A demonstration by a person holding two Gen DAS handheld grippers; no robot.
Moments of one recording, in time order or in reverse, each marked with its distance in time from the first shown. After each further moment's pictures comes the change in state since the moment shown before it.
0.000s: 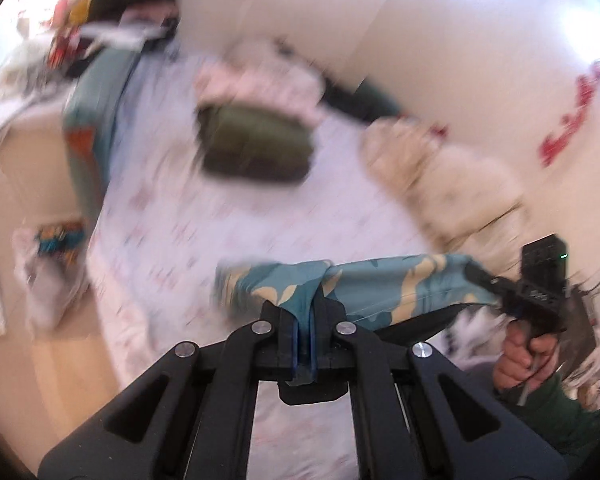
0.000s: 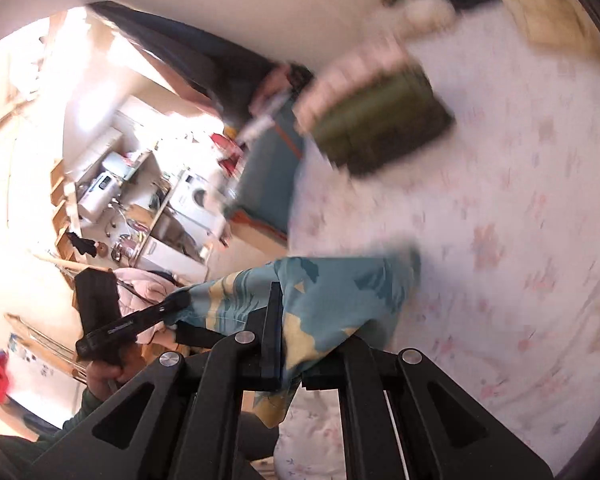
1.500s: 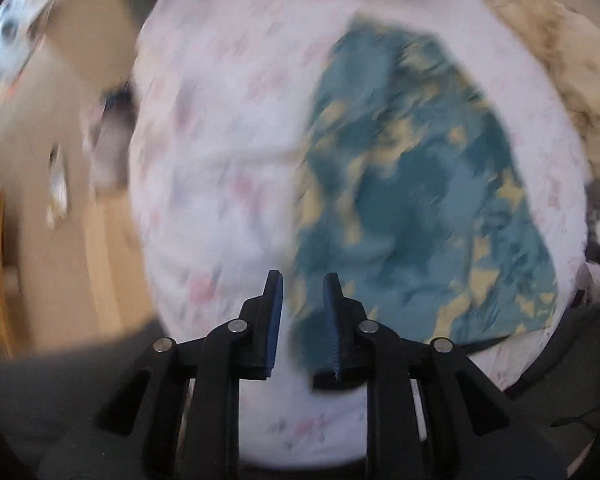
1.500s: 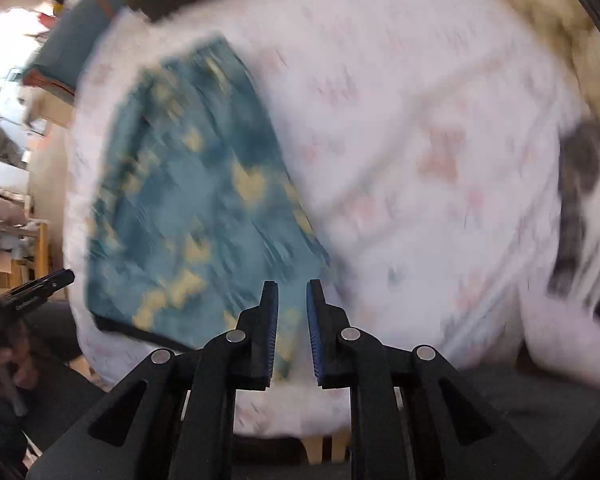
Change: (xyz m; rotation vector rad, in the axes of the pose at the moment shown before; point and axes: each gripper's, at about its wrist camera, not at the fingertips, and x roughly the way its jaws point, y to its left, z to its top) left arm 0.149 0.040 -0.190 -0.015 0.485 0.447; right arm 0.046 -0.115 -0.117 0.007 0.493 -0.628
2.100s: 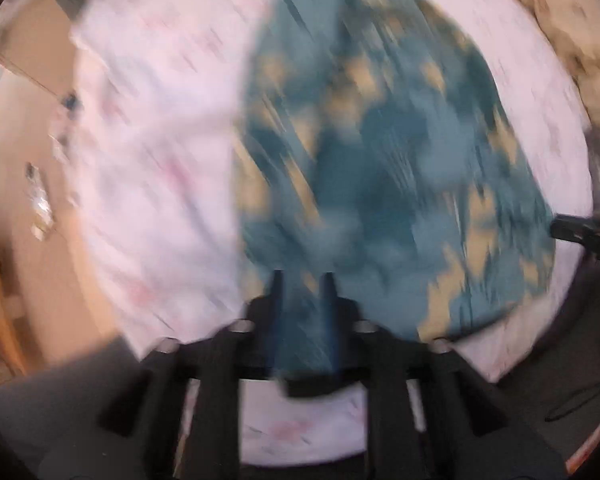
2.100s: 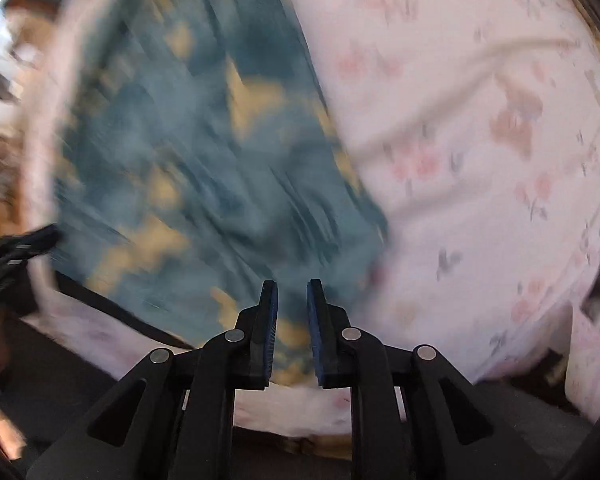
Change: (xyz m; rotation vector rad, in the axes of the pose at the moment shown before) left arm 0.033 -0.017 0.019 0.060 0.143 0.005; right arm 0.062 -0.009 0.004 -0.035 0.211 0.022
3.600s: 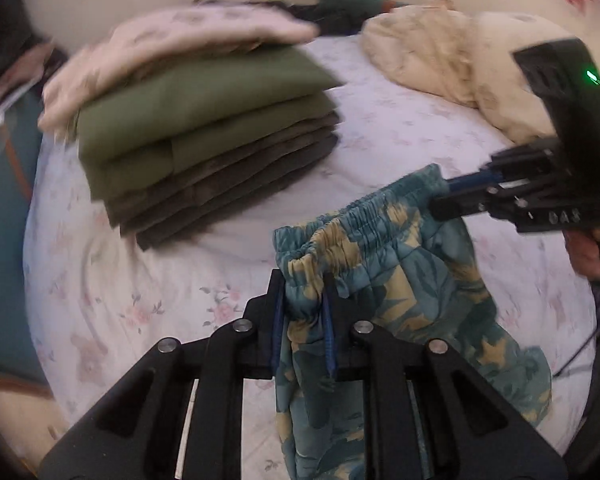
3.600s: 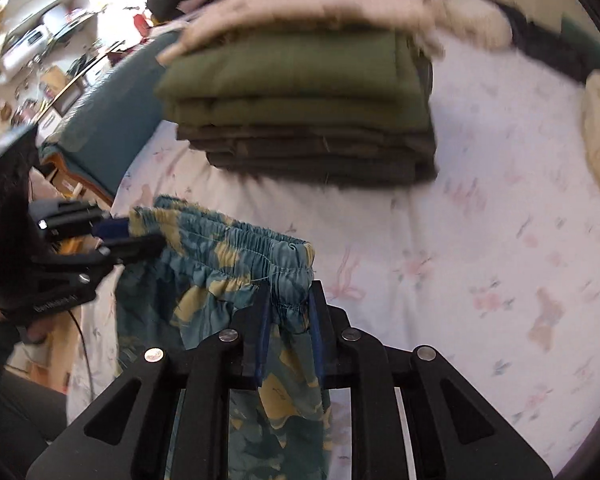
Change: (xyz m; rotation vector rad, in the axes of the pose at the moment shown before) left arm -0.072 -0.001 0.285 0.481 -0.465 -0.122; right arm -0.055 0.050 0.321 -0.380 -0.443 0.078
